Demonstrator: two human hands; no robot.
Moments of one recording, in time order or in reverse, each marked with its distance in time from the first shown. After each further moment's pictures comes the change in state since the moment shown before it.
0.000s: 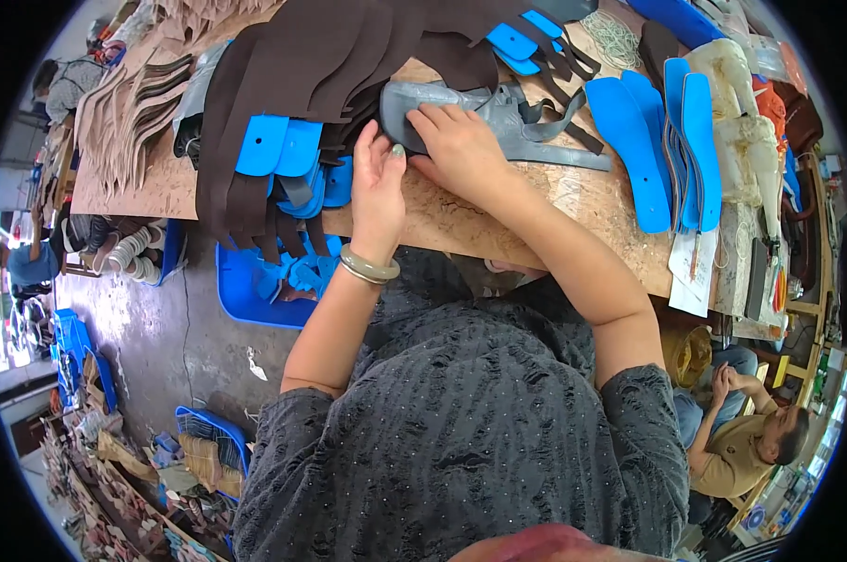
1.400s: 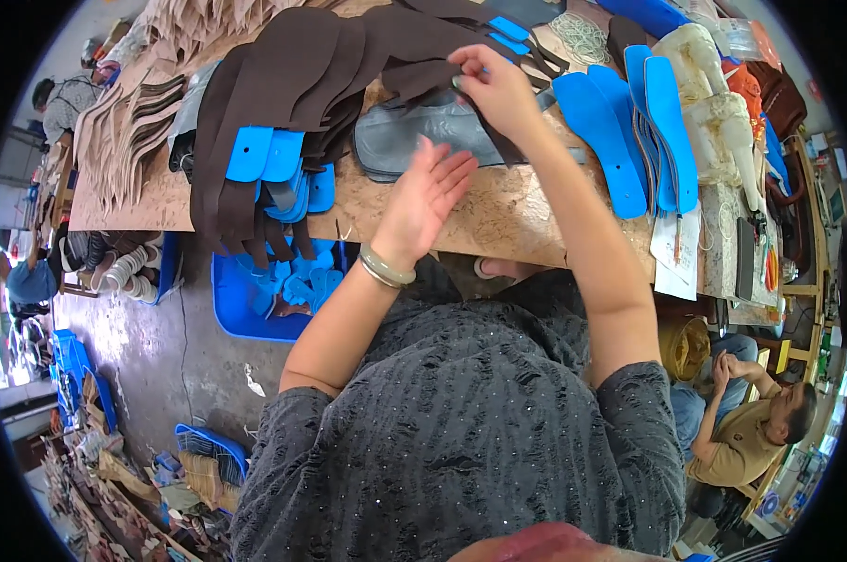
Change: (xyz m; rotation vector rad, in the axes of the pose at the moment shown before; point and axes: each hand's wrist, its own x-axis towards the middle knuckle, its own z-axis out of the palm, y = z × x) left_hand -0.018 -0.004 0.054 -0.346 -0.202 -0.416; right_hand 0.013 0.079 -0.047 0.818 0.122 0.540
